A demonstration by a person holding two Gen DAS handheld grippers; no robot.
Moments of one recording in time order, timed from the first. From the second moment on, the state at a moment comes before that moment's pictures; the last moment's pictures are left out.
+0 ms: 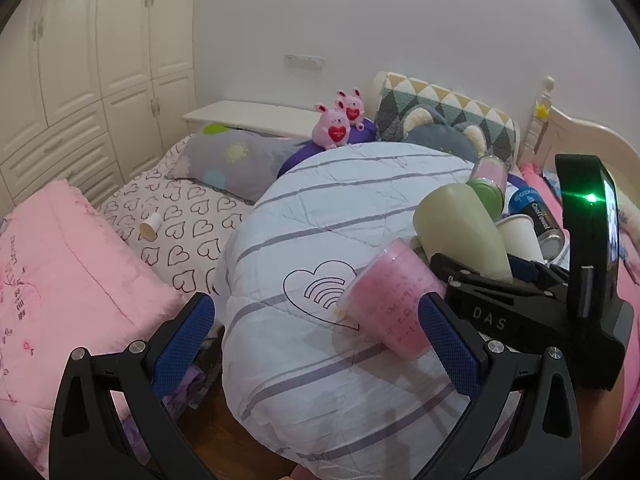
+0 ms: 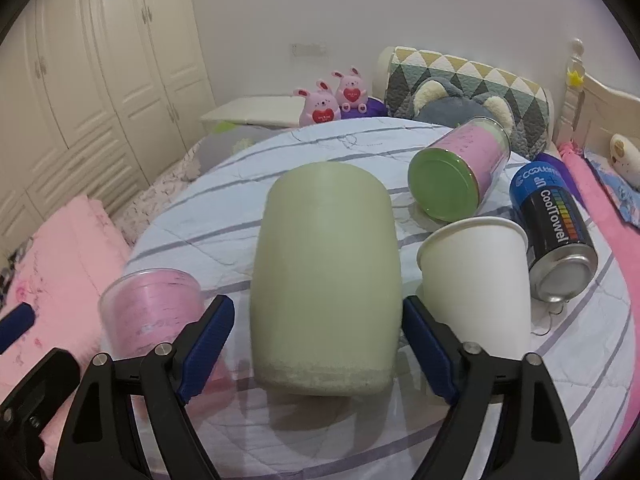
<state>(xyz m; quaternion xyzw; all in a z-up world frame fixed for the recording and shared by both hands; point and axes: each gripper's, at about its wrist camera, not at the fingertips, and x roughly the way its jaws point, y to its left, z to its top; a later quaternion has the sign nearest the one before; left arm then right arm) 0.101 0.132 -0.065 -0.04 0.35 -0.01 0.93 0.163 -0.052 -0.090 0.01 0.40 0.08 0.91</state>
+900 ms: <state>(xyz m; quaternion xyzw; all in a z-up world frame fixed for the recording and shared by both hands) 0.069 0.083 -0.046 -0.02 0.35 -0.02 0.94 0.084 -0.093 -0.085 0.02 0.42 0.12 0.90</state>
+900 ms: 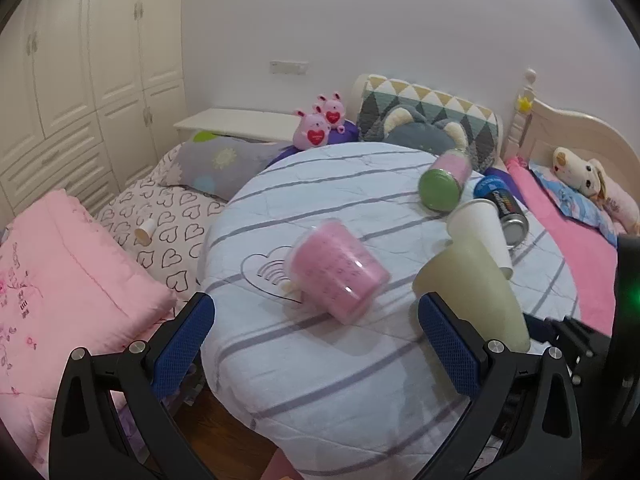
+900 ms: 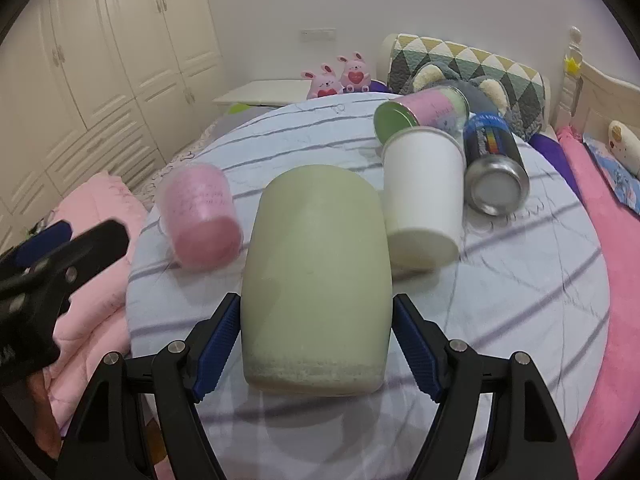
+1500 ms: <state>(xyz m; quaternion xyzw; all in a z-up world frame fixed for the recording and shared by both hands) 0.070 -0.003 -0.044 -0.01 0.39 -0.03 0.92 0.052 -0.156 -0.067 0.02 0.34 0.14 0.93</state>
